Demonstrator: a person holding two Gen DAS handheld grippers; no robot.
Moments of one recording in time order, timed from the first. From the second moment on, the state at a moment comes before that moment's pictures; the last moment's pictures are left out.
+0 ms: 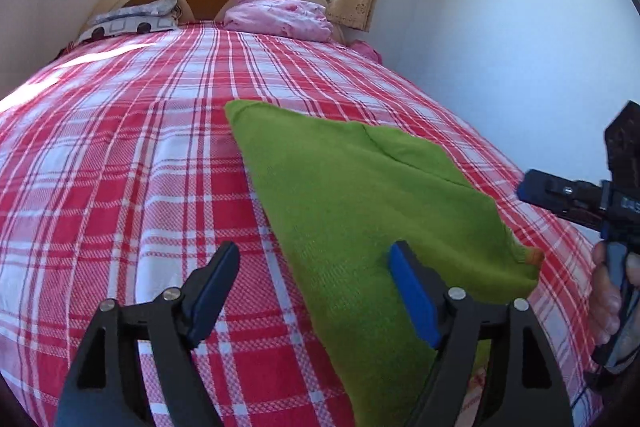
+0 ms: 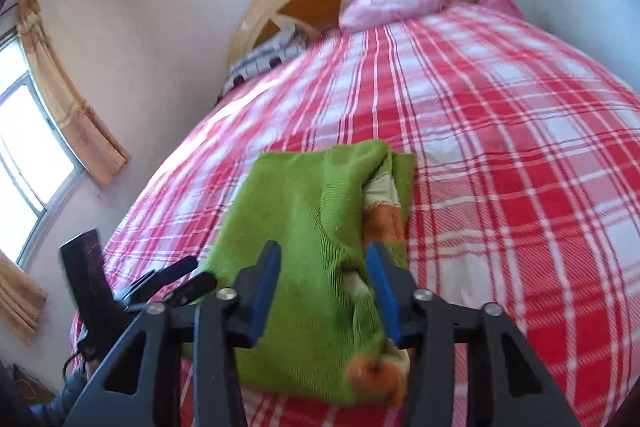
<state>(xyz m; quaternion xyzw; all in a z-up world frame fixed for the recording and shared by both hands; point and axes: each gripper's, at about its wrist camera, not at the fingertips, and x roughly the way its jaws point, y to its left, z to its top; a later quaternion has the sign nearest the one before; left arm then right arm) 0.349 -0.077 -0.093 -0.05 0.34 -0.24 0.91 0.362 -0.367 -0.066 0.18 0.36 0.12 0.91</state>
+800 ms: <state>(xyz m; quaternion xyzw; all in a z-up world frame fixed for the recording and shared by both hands) 0.346 -0.096 -0.112 0.00 0.38 -0.24 0.89 0.367 -0.340 -0.049 0.06 0.34 0.02 0.94</state>
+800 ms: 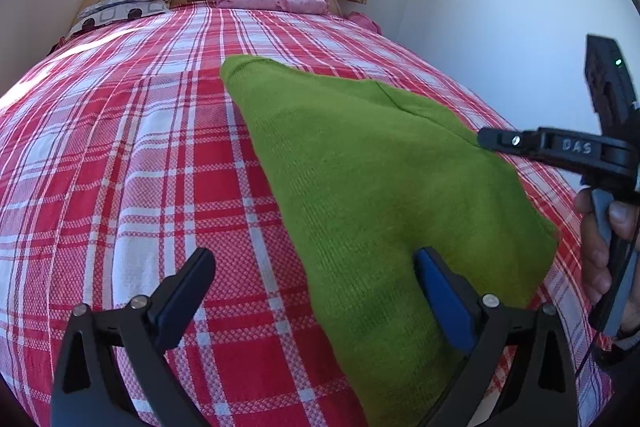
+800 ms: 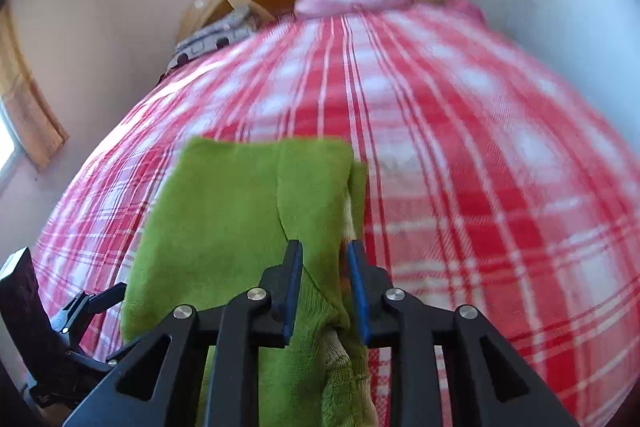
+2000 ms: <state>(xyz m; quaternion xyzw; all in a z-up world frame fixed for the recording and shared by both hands) 0.353 -0.112 -0.121 0.00 0.41 -0.25 0.88 0.394 -0.360 -0.102 0.13 0.38 0.14 0.91</state>
